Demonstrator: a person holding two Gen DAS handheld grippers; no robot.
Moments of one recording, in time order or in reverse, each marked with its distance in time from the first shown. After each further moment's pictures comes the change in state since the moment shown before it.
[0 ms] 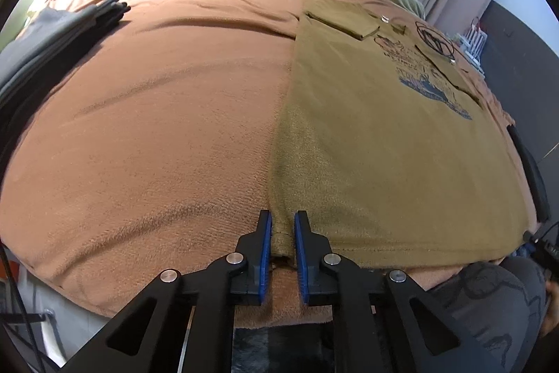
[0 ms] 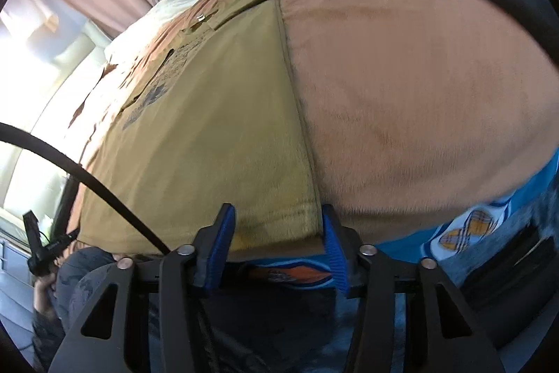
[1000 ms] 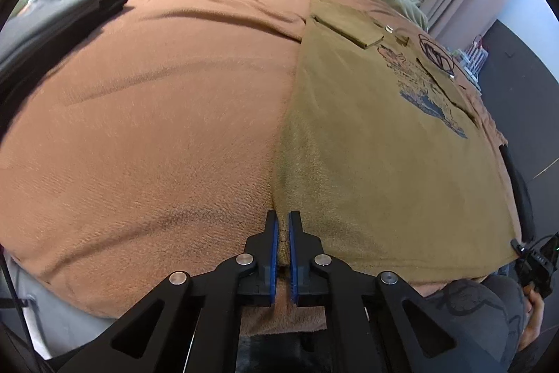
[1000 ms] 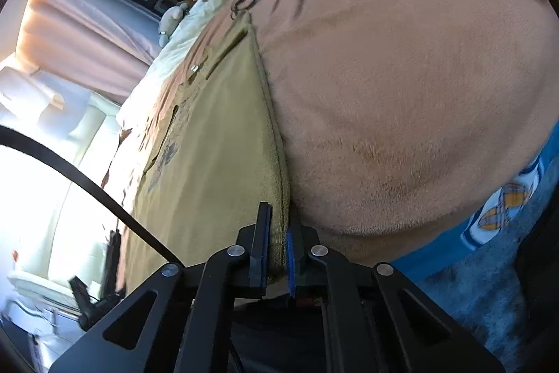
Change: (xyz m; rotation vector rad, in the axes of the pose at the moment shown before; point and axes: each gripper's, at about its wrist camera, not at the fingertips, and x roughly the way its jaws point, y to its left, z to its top) left arm -0.002 0.005 0.007 -0.061 0.003 -0.037; right arm -0.022 -0.023 -0.004 0.196 -0.139 0.115
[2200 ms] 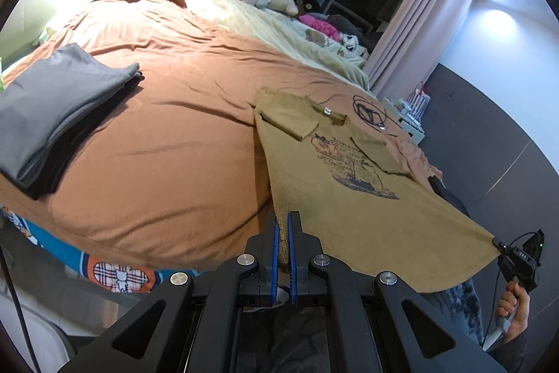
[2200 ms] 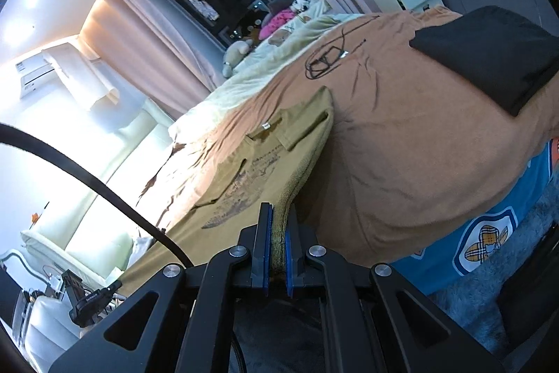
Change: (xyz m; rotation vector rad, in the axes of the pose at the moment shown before) left arm -0.170 0.003 -0.034 0.023 -0.264 -0.203; right arm -0.119 0.044 -0.054 -0.175 -0.173 0.126
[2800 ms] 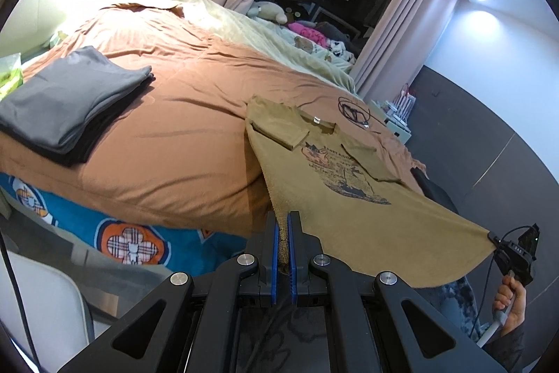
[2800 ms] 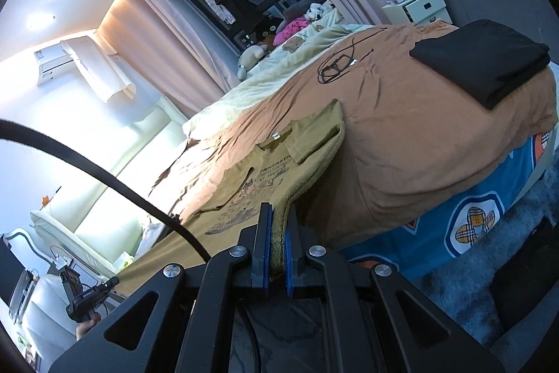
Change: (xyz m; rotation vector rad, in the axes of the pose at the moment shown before) left arm -0.073 0.002 -0.047 0.019 -0.031 -0.034; right arm -0.045 -0.005 -0.030 -0.039 -0.019 0.019
